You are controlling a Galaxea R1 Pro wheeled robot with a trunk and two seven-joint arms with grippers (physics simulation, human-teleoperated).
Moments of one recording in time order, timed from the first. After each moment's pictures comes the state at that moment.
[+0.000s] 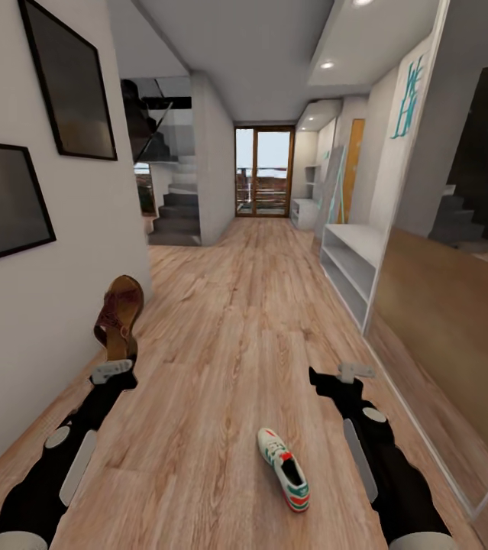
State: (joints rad) left arm -0.44 0.12 0.15 -1.05 0.25 -0.14 -0.29; right arm -0.43 0.06 -0.05 -1.22 -0.08 0.32 -0.06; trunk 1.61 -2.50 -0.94
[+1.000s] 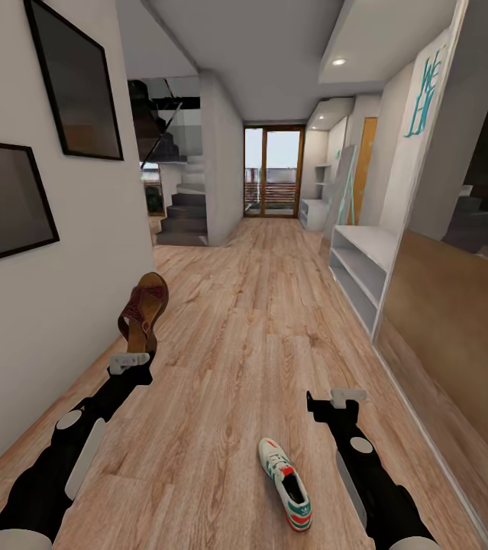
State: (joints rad) left arm -0.44 0.12 0.06 -1.18 0.24 0.08 -0.29; right arm -0.43 0.07 -0.04 -0.92 0.08 0.04 -0.07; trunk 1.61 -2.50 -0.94
